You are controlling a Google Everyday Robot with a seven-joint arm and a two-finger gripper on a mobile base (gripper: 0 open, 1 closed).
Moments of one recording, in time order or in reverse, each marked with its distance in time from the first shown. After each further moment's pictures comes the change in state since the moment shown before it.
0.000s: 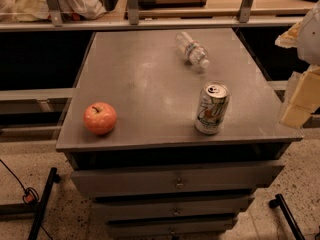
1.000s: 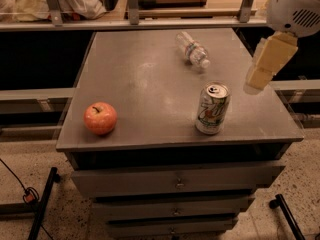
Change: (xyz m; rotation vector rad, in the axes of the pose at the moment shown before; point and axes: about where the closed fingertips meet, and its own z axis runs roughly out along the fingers) arm -0.041 -0.065 0.006 0.084 -0.050 0.032
